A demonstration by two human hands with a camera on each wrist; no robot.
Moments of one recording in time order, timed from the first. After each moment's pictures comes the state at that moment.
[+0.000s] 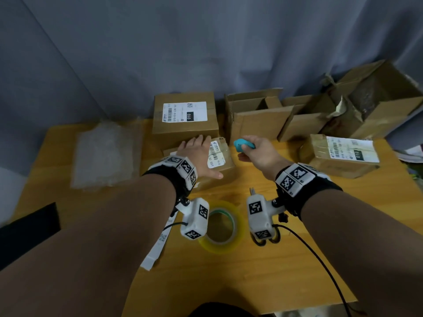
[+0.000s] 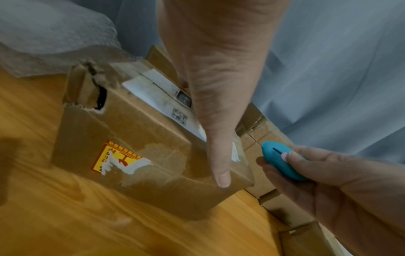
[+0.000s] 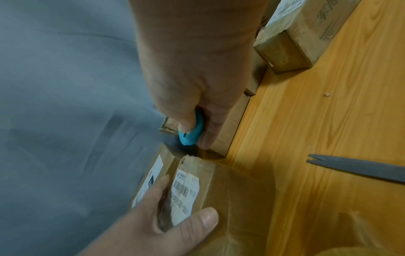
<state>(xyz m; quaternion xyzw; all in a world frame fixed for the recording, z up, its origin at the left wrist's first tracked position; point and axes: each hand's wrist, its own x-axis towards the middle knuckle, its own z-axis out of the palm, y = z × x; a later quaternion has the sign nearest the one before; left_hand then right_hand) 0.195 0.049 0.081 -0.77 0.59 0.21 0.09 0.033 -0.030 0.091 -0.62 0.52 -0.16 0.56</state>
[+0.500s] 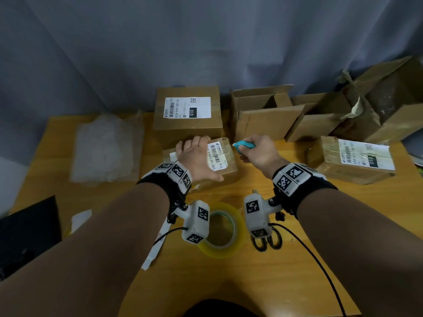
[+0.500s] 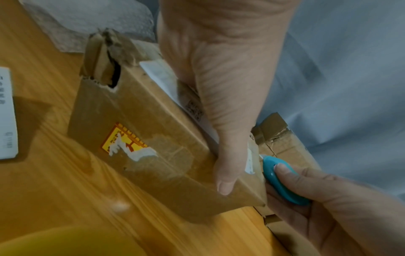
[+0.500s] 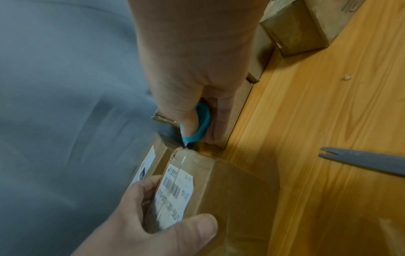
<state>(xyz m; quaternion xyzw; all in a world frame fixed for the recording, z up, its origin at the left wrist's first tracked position) 0.196 0.052 0.068 -0.81 0.54 0.23 -0.02 0.049 -0.046 0.074 -0.66 0.54 -0.13 0.51</state>
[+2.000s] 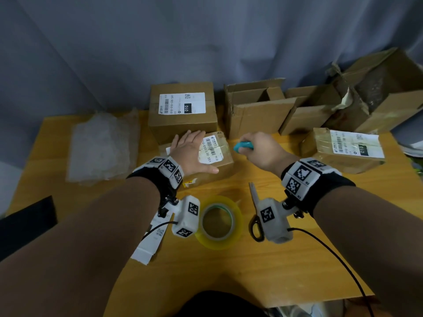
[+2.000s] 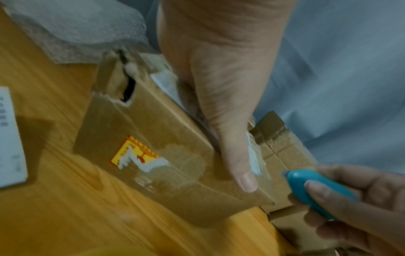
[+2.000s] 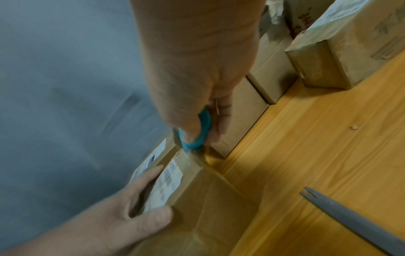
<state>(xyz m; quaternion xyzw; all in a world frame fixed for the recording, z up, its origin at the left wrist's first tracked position) 0.206 0.062 0.068 -0.78 0.58 0.24 -0.02 0.023 -0.032 0.106 -0.83 0.45 0.01 0.33</state>
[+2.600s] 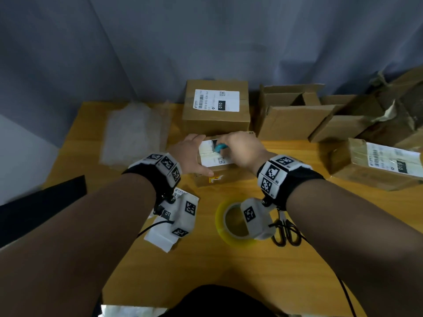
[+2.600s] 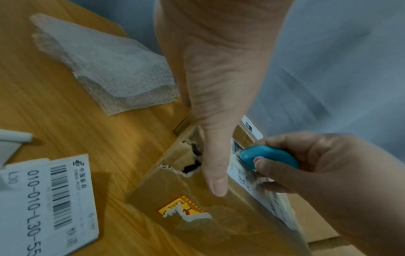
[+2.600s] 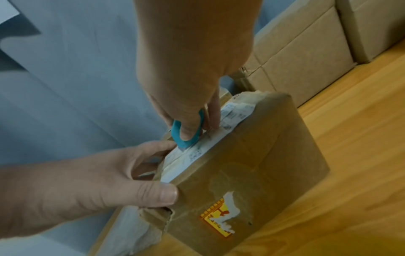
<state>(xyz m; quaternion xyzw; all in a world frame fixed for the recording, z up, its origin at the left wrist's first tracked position) 0.254 0.117 0.083 -0.80 0.53 0.29 -0.03 0.119 0.013 0.104 -0.94 0.26 0.08 0.19</state>
